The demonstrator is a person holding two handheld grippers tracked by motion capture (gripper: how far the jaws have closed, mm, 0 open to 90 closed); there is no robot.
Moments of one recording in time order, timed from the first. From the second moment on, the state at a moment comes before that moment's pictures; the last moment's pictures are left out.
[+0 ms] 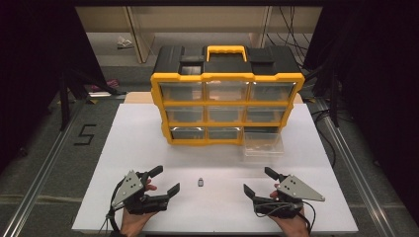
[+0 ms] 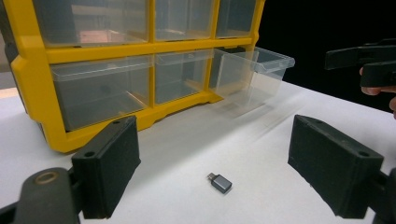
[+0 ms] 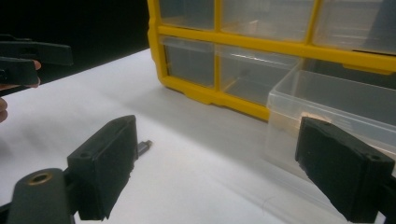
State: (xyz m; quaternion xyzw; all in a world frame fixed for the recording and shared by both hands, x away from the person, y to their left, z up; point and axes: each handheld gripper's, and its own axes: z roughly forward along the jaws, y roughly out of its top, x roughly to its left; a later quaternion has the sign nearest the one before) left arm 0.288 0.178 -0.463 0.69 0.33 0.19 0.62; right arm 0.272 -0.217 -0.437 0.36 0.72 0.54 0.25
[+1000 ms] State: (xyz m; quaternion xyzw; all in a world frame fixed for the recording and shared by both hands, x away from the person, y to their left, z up) left arm 0.287 0.176 -0.463 0.70 0.32 0.20 0.61; right arm 0.315 -0.152 -0.432 0.36 0.81 0.43 0.18
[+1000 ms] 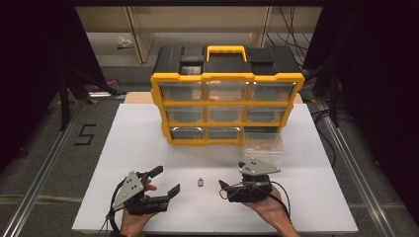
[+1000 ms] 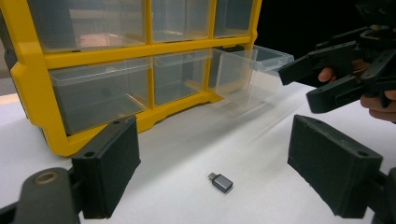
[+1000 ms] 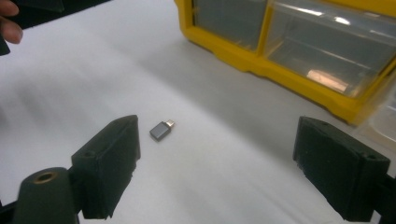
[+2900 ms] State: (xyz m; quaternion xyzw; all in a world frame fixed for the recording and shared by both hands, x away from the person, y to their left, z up) left arm 0.285 0.175 -0.462 0.70 0.31 0.21 0.61; right arm 0.377 -0.060 -0.470 0.35 0.89 0.27 0.10
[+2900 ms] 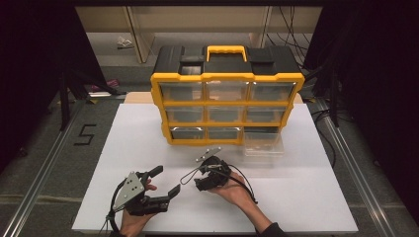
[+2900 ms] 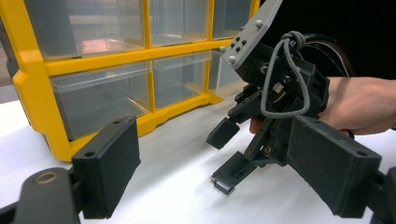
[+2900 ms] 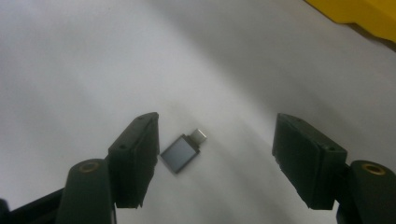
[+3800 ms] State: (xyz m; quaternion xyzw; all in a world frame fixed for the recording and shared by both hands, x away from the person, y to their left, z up) left arm 0.285 0.174 -0.462 0.70 0.30 0.21 0.61; right arm 0.379 -0.057 -0.474 0.34 0.91 0.23 0.09
